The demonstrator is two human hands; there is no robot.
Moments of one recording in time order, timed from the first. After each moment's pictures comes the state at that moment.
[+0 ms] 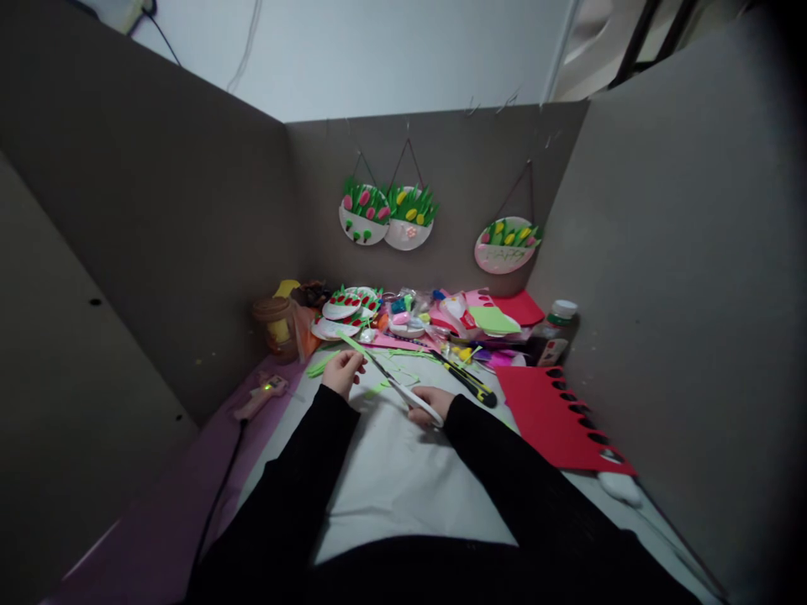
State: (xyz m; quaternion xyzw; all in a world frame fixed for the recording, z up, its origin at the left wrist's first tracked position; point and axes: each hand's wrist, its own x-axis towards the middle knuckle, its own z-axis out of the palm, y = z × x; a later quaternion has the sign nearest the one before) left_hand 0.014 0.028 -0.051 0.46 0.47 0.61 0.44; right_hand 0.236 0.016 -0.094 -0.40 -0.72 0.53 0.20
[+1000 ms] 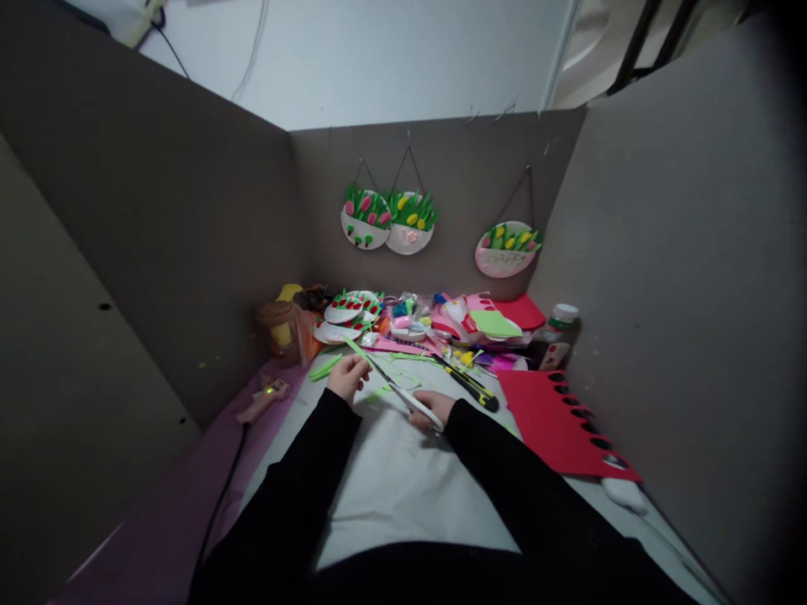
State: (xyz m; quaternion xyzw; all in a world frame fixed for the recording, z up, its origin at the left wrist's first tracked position) left_hand 0.016 0.027 -0.056 0.50 0.46 0.58 0.45; right_hand 0.235 0.019 -0.097 -0.39 -0.71 0.55 0.20
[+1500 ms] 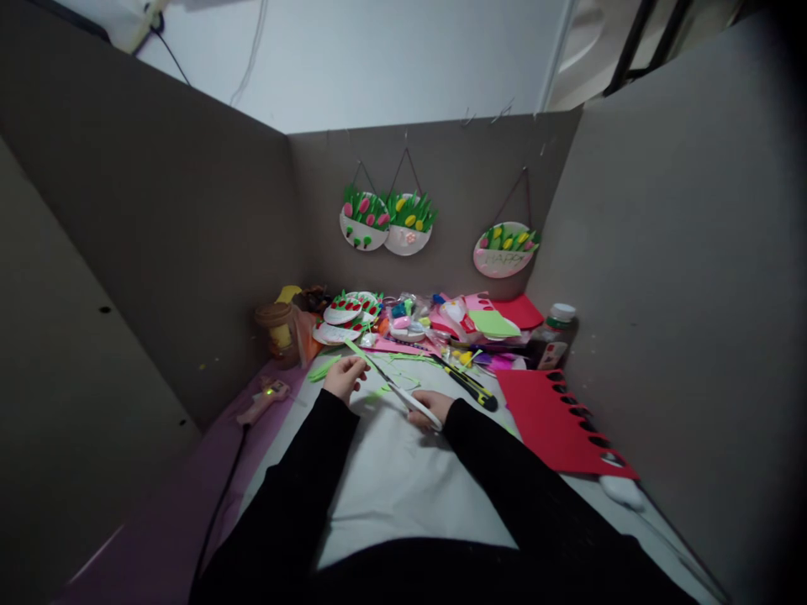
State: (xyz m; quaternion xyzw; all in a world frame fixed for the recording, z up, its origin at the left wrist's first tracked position) left_hand 0.012 0.024 -0.048 0.47 0.48 0.57 0.47; right_hand 0.233 0.016 -0.093 -0.40 -0.71 0.54 0.20
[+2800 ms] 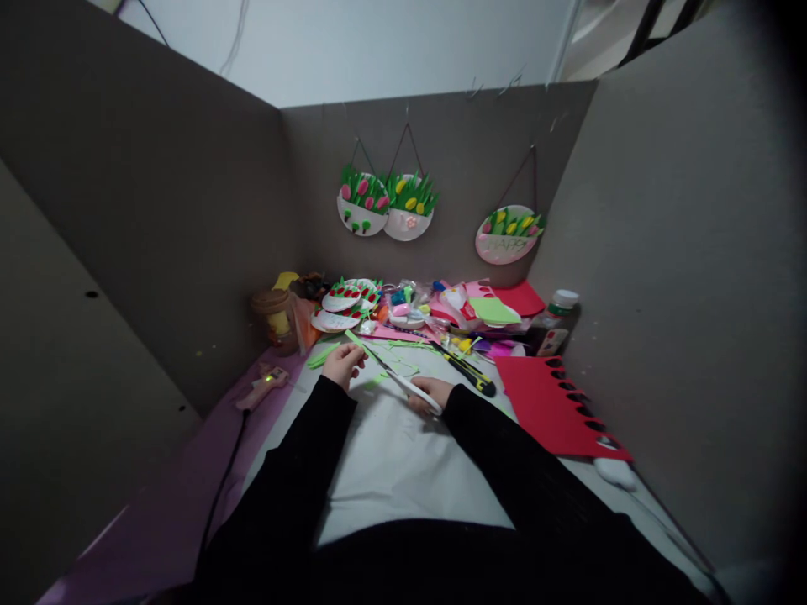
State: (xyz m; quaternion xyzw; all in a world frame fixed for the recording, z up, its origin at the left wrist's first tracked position) left_hand 0.013 0.024 -0.048 0.46 0.47 0.57 0.49; right_hand 0.239 0.022 -0.103 -0.39 -0.72 0.54 0.19
